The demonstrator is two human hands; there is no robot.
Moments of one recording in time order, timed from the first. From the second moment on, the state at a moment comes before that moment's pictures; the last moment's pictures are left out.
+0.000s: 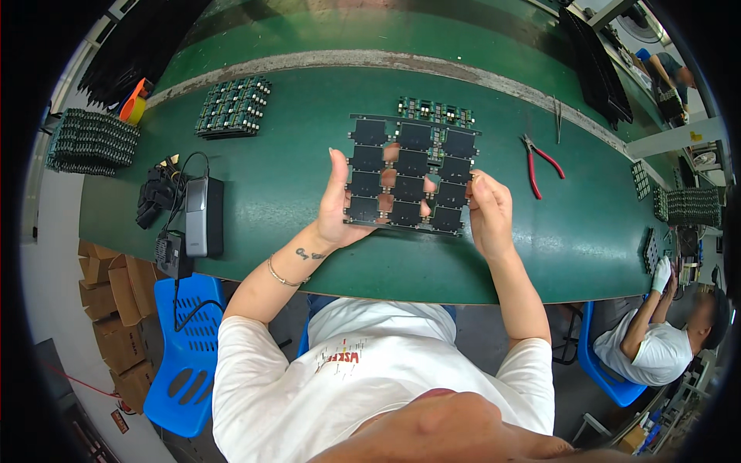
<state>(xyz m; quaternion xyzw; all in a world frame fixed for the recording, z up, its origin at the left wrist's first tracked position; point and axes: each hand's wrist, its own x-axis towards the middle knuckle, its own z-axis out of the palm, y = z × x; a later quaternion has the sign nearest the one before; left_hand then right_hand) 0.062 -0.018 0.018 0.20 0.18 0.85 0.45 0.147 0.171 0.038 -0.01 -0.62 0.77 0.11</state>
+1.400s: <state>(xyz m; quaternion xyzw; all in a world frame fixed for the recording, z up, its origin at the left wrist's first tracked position) 0.063 -0.019 0.020 0.25 0.23 0.83 0.44 0.146 0.173 0.021 -0.05 -0.59 0.80 0.13</state>
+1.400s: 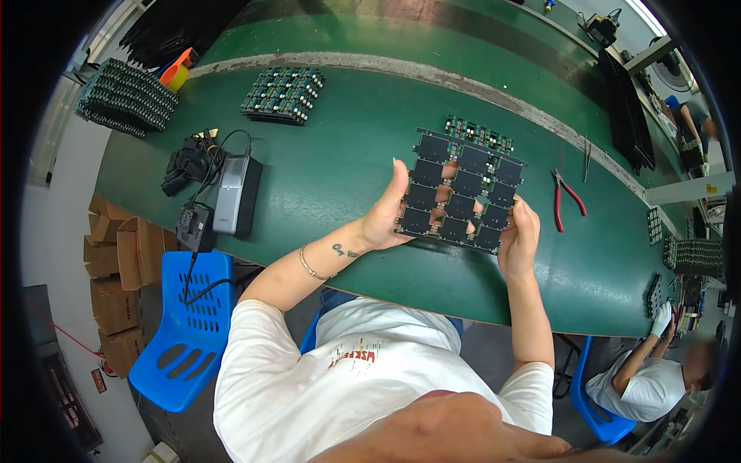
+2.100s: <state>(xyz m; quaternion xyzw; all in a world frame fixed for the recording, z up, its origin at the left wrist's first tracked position) 0.058 -0.017 0.021 0.15 0.22 0.84 0.47 0.138 0.167 0.033 -0.18 -0.55 0.82 0.04</state>
